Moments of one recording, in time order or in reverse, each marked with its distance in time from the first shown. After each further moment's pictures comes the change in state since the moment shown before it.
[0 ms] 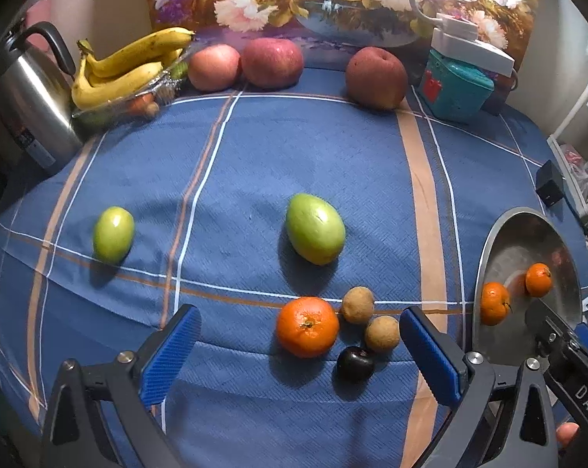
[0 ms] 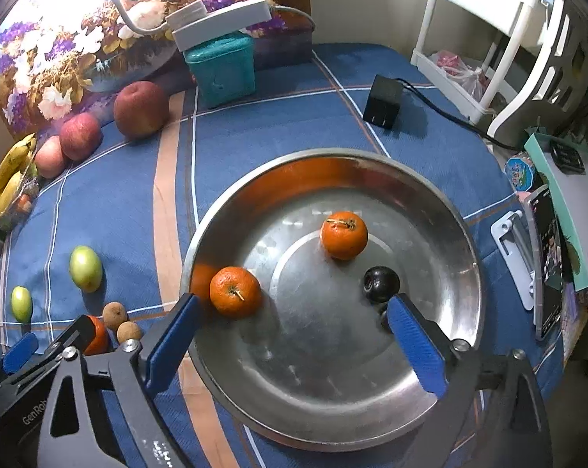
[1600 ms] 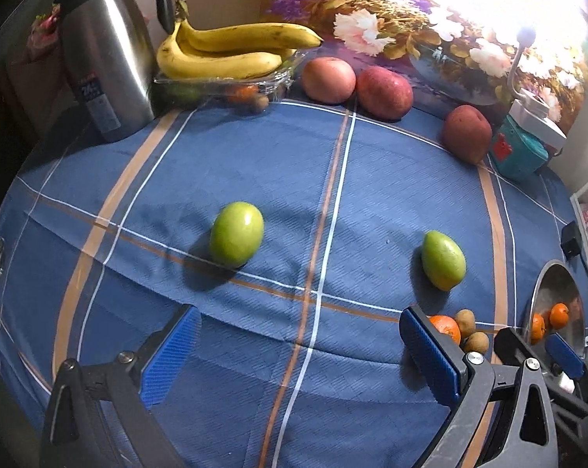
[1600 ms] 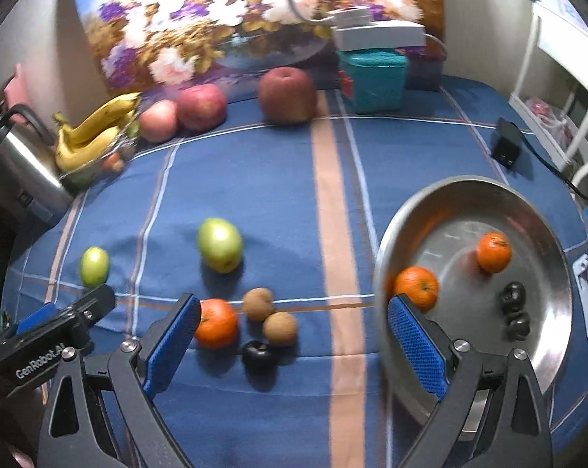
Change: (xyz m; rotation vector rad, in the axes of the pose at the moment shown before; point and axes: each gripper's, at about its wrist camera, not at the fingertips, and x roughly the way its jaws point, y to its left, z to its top) left arm -0.014 0.119 -0.003 -0.156 -0.043 0.002; right arm -0.012 0.107 -0.024 -0.185 -0.056 0.228
